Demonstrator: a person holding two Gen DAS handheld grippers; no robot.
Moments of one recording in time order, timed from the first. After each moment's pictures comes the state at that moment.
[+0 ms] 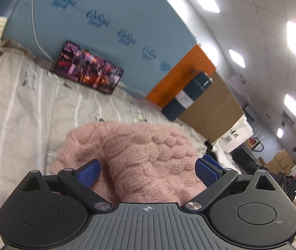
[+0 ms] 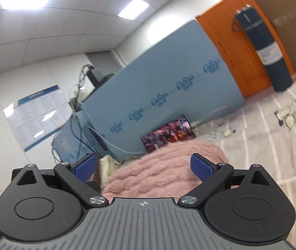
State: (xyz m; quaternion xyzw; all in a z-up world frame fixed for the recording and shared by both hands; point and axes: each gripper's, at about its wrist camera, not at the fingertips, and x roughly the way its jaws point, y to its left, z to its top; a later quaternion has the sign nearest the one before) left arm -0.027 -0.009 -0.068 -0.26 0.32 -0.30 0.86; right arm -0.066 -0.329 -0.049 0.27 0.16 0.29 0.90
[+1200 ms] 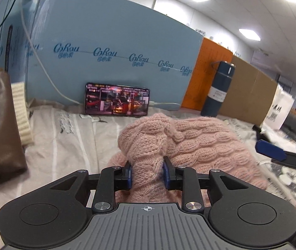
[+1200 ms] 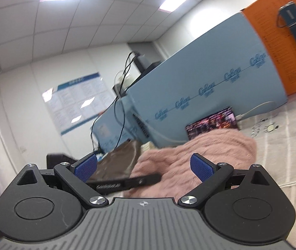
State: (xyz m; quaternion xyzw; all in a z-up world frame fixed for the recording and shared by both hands) left arm -0.049 -0.011 -0.059 -0.06 0.25 -0.20 0.95; right arm -0.087 -0.315 -0.047 0.24 0.13 0.42 0.87
